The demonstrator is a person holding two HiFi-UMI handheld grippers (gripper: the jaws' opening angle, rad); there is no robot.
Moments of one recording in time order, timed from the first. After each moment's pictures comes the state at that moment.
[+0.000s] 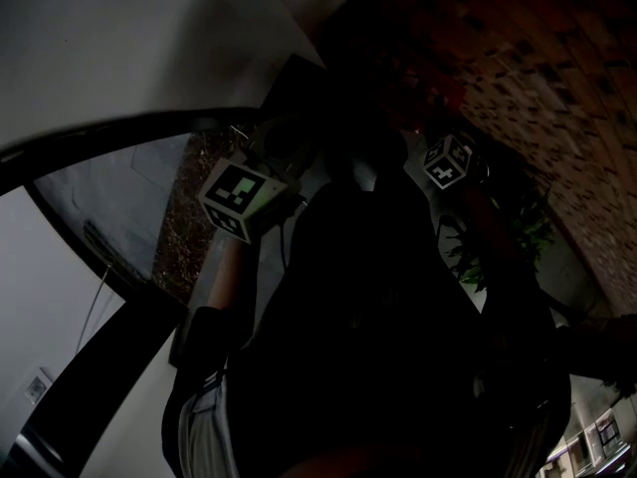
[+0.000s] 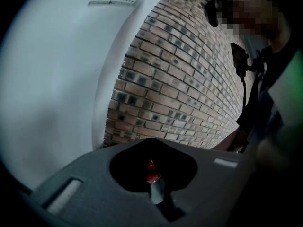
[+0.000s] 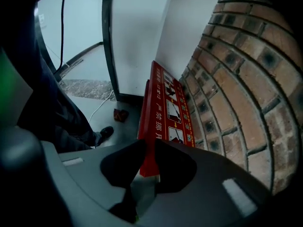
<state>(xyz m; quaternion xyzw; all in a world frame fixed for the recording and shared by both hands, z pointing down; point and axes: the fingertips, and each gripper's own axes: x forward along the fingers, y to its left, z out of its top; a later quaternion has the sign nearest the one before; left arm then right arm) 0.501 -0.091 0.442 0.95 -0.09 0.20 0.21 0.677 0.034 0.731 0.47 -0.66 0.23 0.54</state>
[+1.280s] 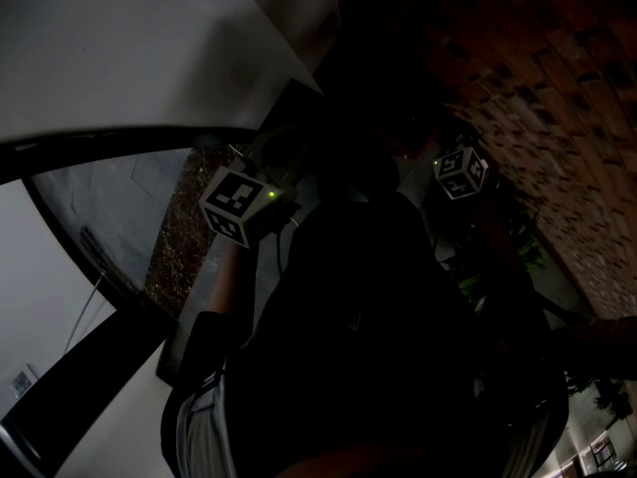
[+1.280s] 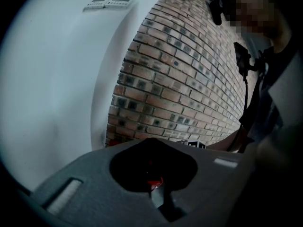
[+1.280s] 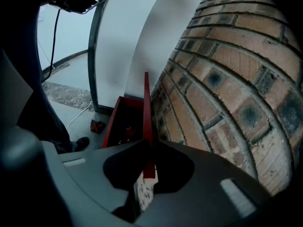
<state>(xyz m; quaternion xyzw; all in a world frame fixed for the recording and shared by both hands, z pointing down) 0.519 -0.094 0.427 0.95 -0.12 0.20 0.20 0.757 -0.001 0.647 0.57 -0.64 0.14 0.50</state>
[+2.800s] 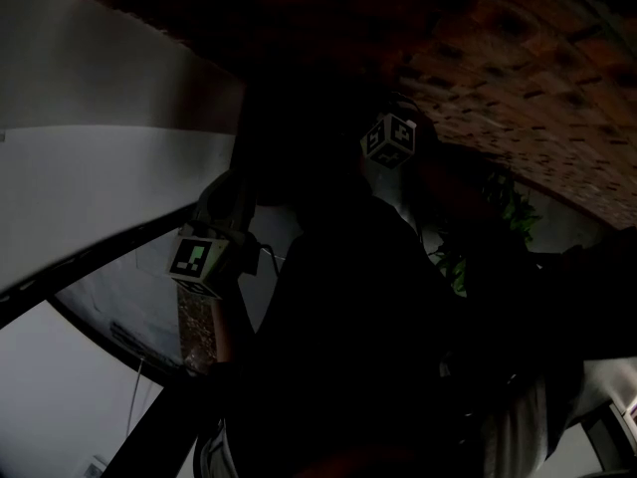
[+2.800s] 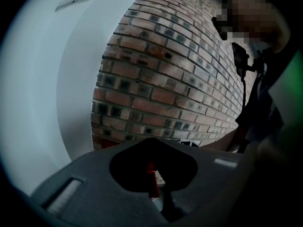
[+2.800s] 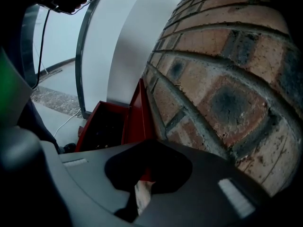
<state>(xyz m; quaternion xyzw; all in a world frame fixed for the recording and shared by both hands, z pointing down) 0.614 -0.077 0.411 0.96 -0.12 0.19 0.17 0.836 -0.041 0.627 0.61 -0.64 0.10 0.45</state>
